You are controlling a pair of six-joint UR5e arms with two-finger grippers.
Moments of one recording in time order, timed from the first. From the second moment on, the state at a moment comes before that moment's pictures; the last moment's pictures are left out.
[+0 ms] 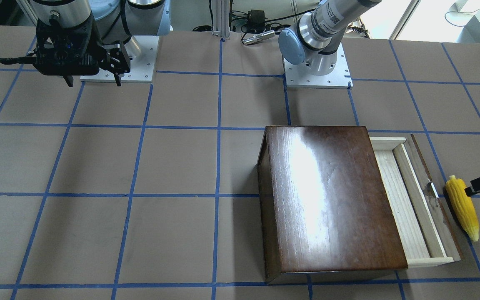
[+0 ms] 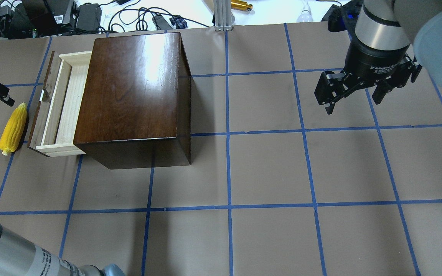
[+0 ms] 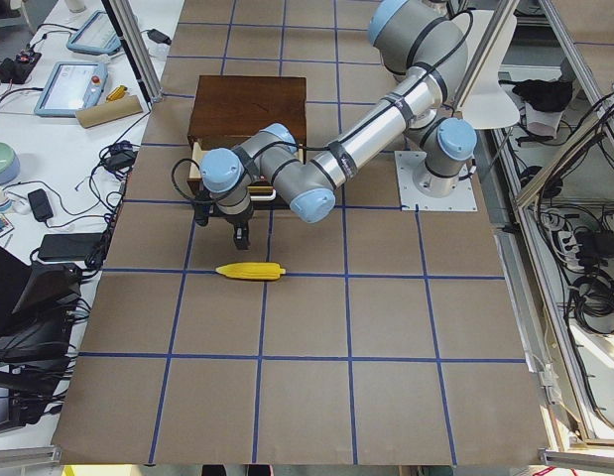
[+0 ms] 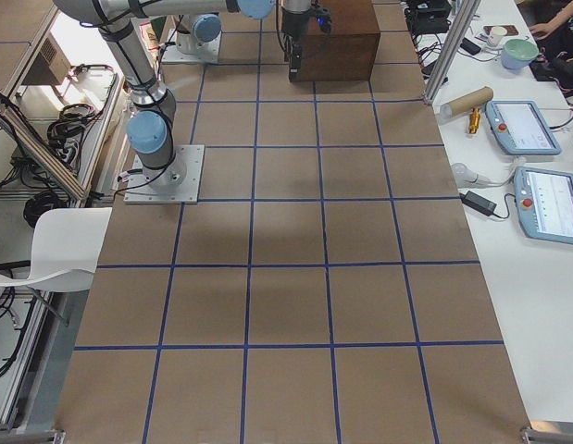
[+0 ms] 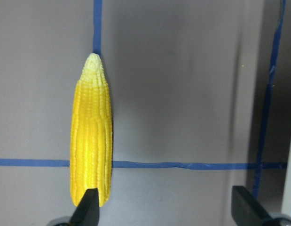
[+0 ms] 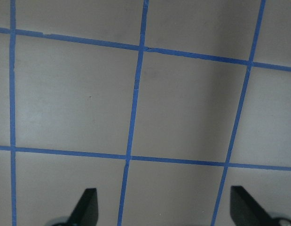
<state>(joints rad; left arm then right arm) -0.89 -2.09 -1.38 -1.30 1.56 0.66 1.61 -1.64 1.59 -1.46 -1.68 -0.08</state>
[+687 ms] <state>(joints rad) -0.89 -2.22 -1.39 -1.24 1.67 0.73 1.61 -1.64 1.59 -1.46 -1.68 -0.08</state>
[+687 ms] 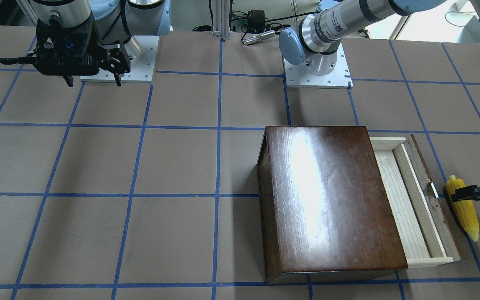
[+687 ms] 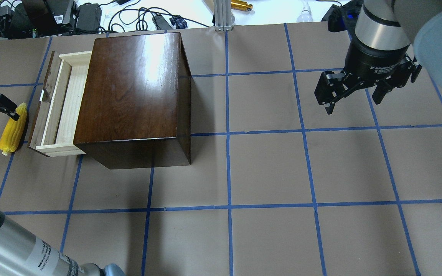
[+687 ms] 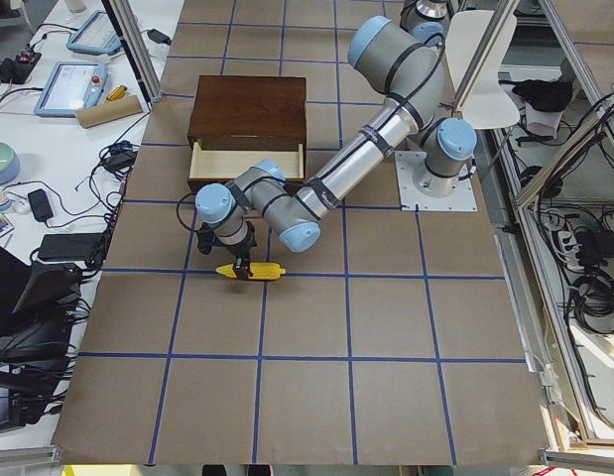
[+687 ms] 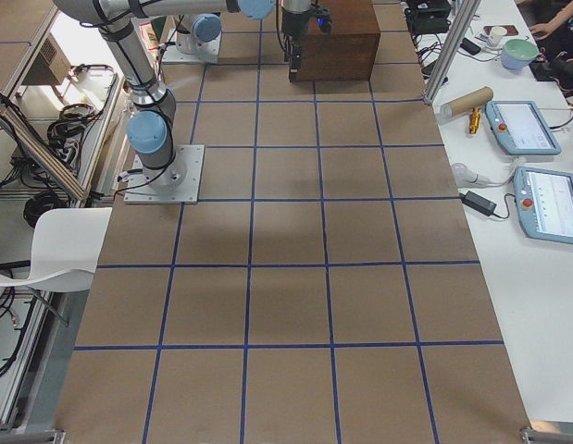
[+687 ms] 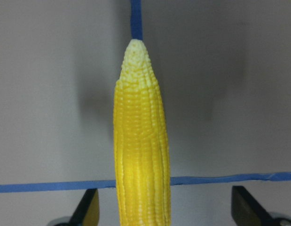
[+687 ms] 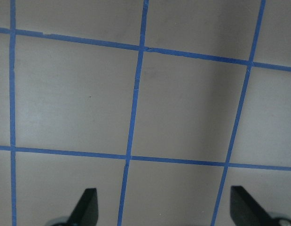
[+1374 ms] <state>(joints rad) -0.89 -2.28 -1.39 -1.21 1.71 0.76 1.61 -1.64 1.59 -1.46 -1.68 -0.08</state>
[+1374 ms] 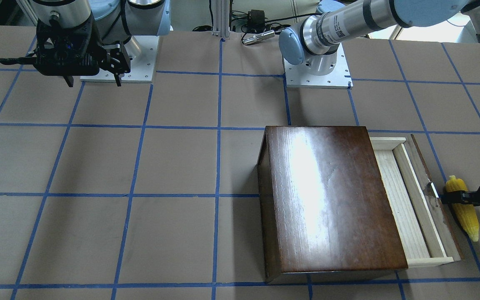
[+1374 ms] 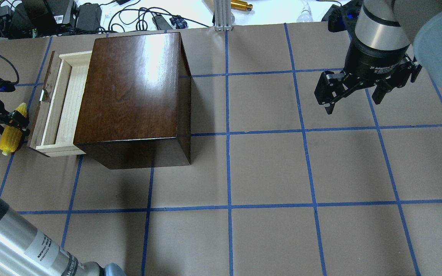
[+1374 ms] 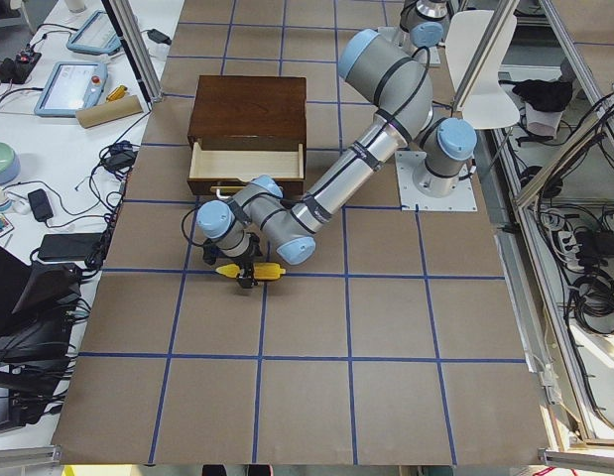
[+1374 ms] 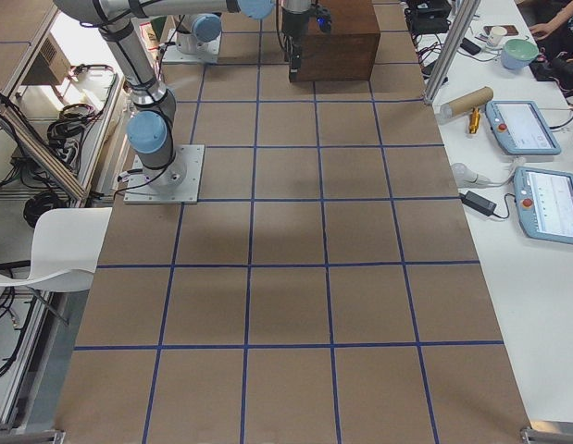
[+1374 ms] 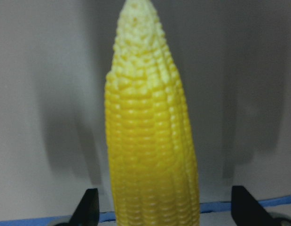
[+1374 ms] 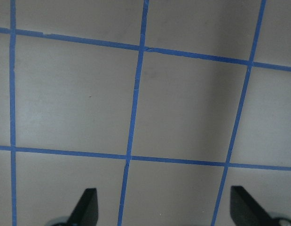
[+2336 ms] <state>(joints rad) -0.89 -2.29 -1.39 -1.19 1.72 0.76 1.61 -1.64 1.59 -1.46 -1.68 -0.08</state>
